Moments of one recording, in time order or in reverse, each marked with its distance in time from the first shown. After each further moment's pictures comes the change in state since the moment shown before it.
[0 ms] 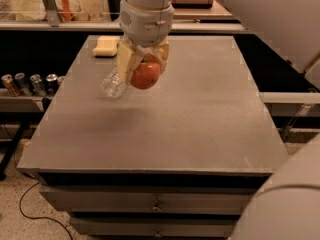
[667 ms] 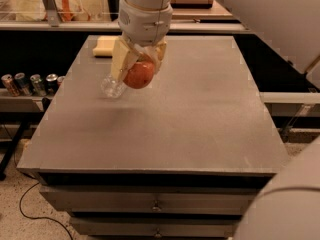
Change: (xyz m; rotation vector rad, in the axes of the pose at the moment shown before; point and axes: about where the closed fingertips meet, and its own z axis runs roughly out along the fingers) arm -0.009 0.000 0.000 -0.002 -0.040 0.000
